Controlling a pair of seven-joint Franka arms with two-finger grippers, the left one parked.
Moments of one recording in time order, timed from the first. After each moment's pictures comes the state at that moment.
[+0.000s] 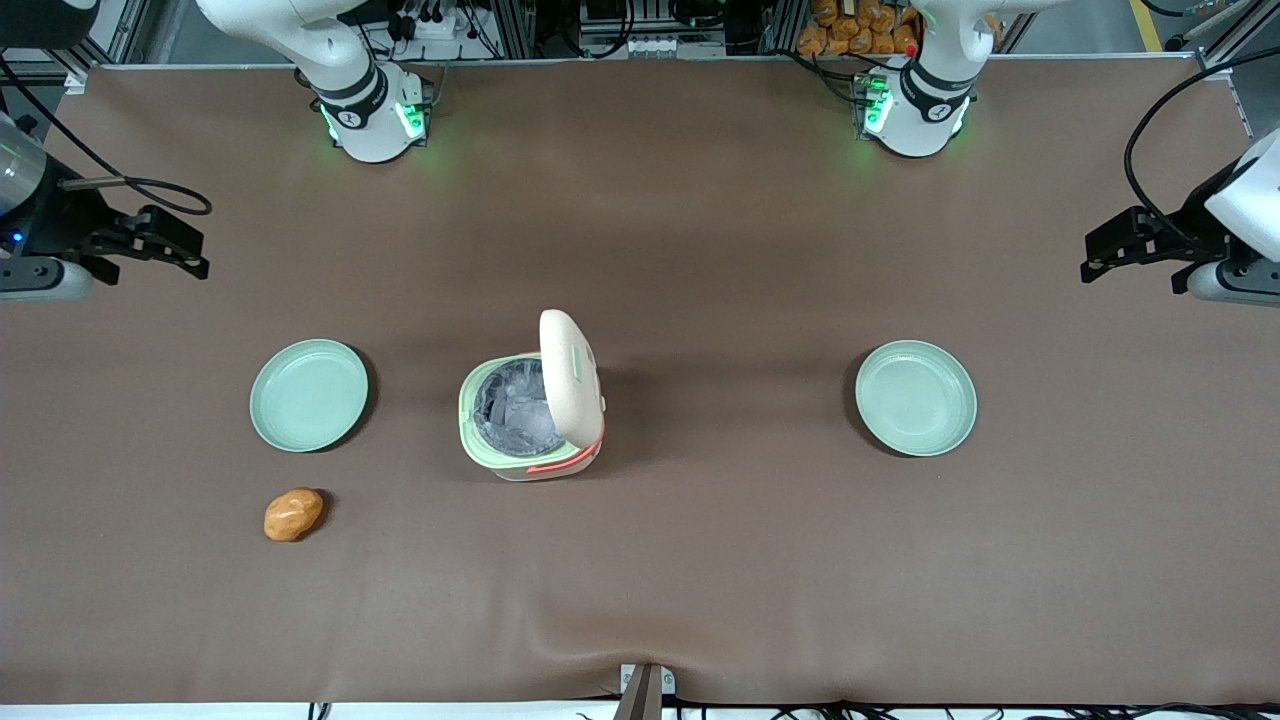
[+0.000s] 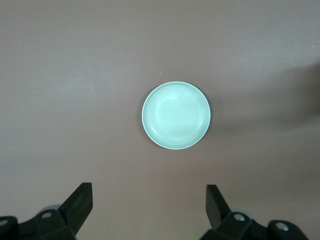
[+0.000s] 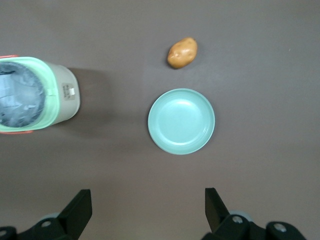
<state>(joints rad) 0.35 -0.01 -0.31 -1.60 0.00 1.58 -0.02</state>
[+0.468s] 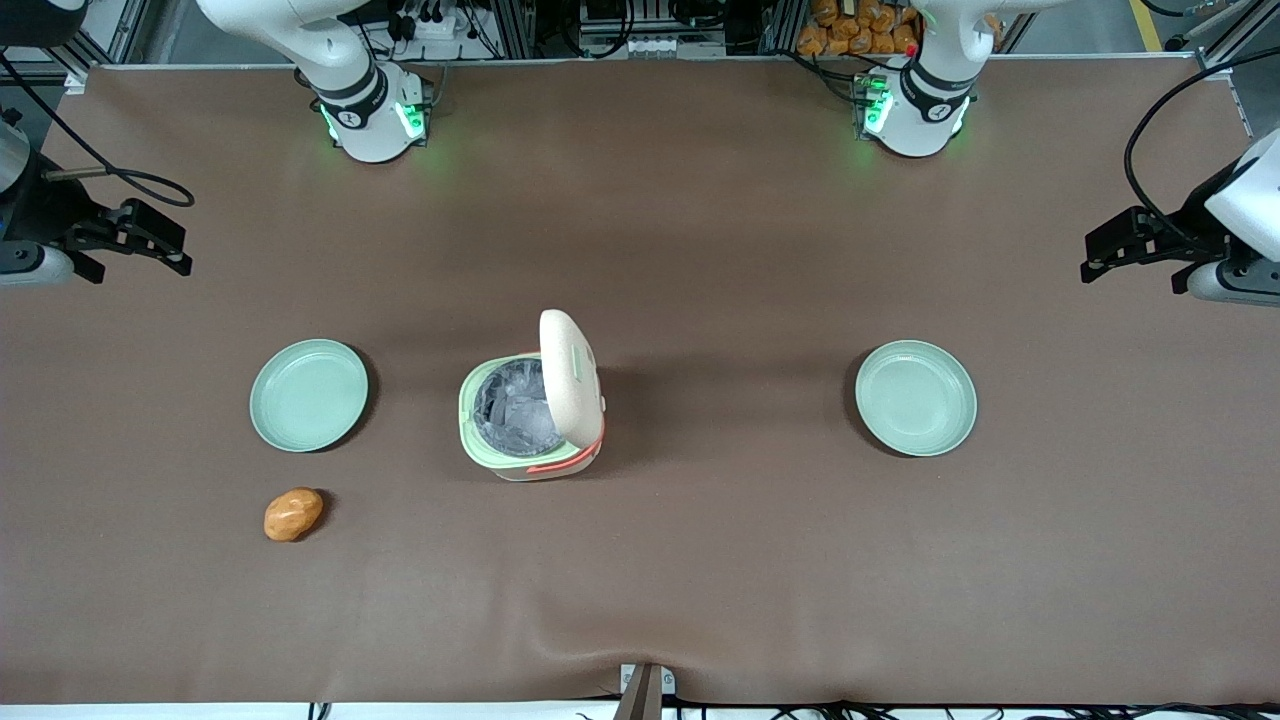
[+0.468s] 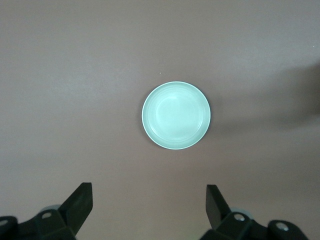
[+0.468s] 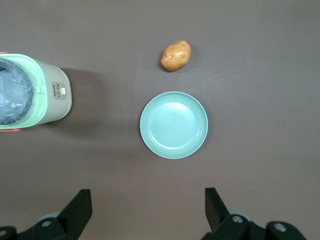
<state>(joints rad) 0.33 -0.08 -0.31 -1.69 -0.01 1.65 -0.06</state>
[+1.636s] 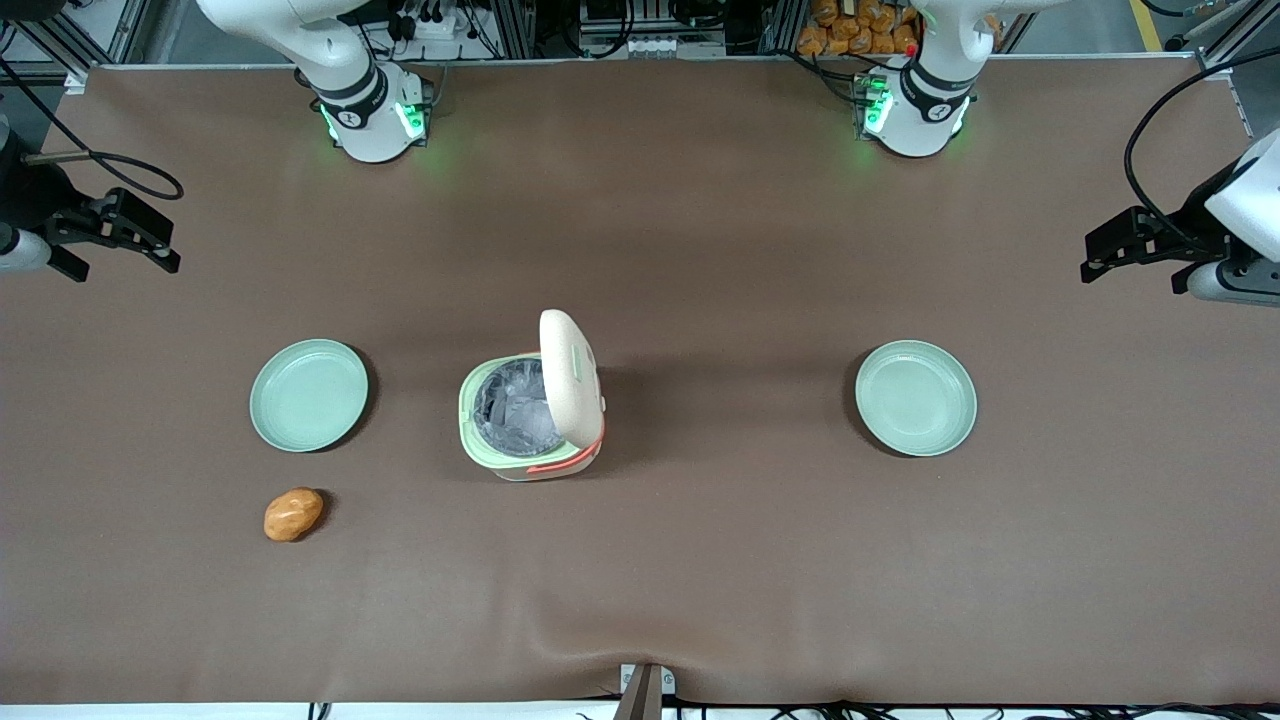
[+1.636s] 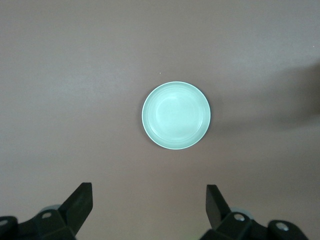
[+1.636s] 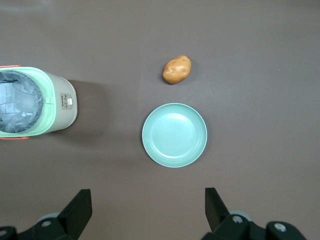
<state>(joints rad) 0.32 -0.08 -0.30 -1.65 -0.01 1.65 -0.06</state>
